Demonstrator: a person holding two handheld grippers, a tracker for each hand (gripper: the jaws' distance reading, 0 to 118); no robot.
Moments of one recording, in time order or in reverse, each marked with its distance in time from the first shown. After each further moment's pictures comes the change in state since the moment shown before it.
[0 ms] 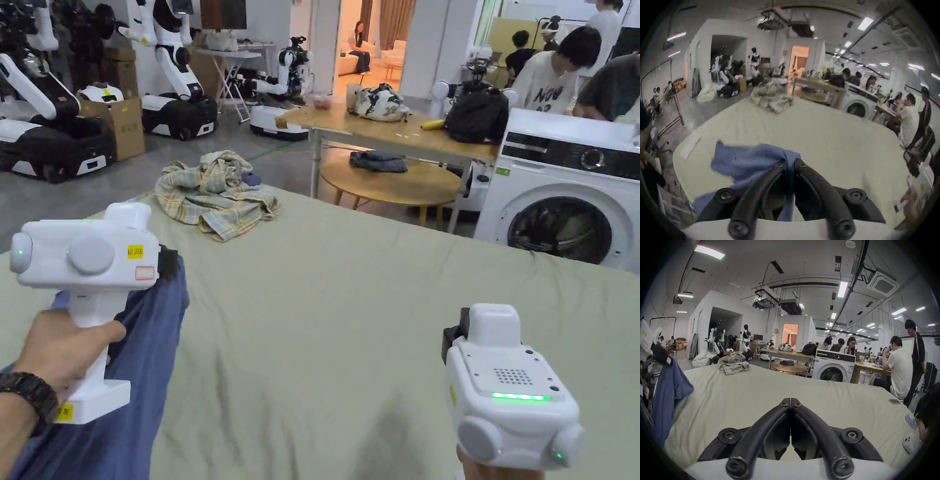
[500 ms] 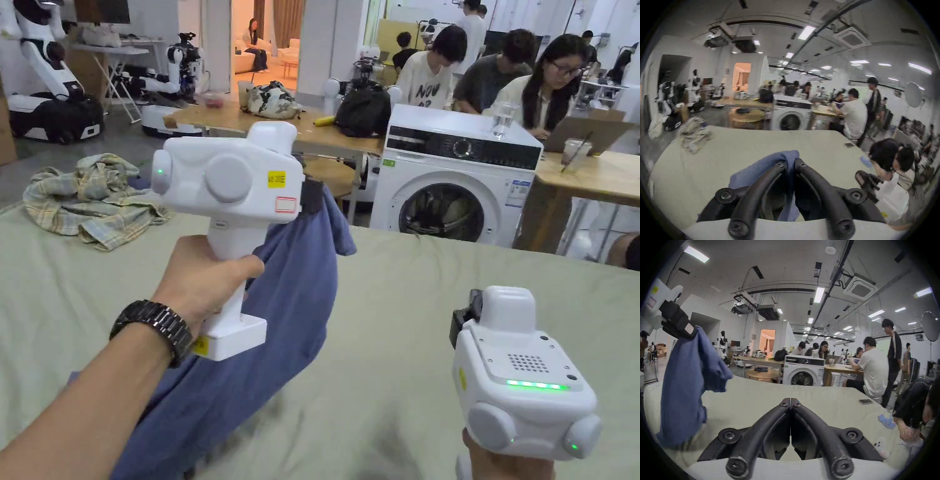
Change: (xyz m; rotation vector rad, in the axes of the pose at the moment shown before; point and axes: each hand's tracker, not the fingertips) left arm 0.288 0.053 0.011 0.102 -0.557 -0.226; right arm 0.130 0.015 0.060 0.055 -0.247 -0.045
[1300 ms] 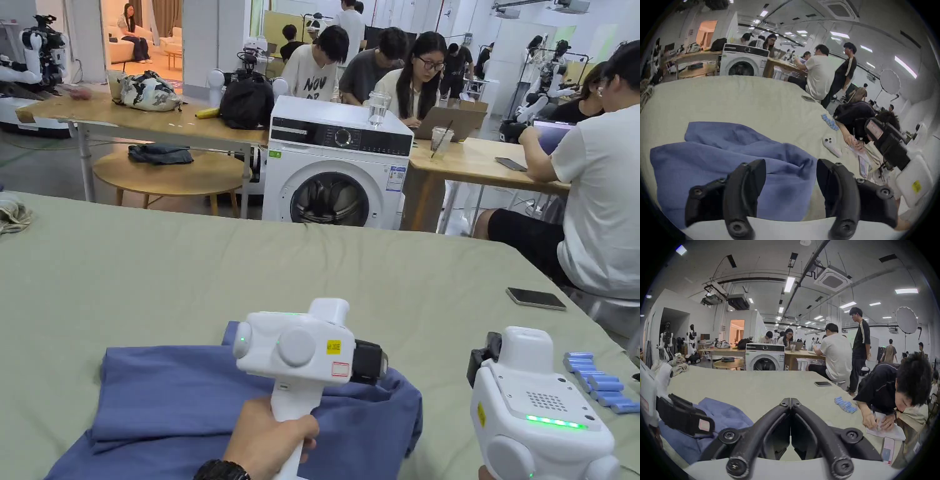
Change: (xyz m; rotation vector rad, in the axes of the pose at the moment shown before) left arm 0.133 -0.164 -0.145 -0.356 -0.320 0.110; right arm 0.140 -0.041 0.048 -0.112 -0.272 -0.035
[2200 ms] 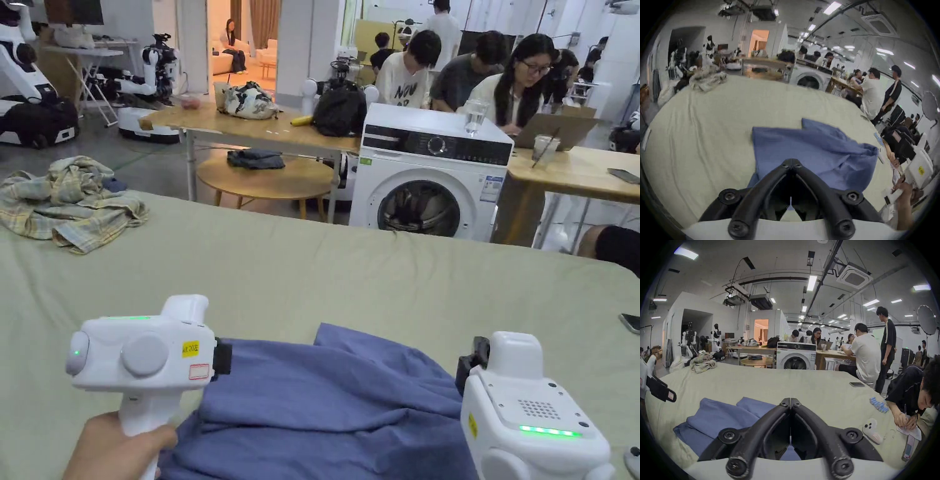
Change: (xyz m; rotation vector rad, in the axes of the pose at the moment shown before) left arm -0.154 -0.059 0.203 0.059 0.455 0.218; right arm -0.110 -0.002 0.015 -0.016 0.250 0.024
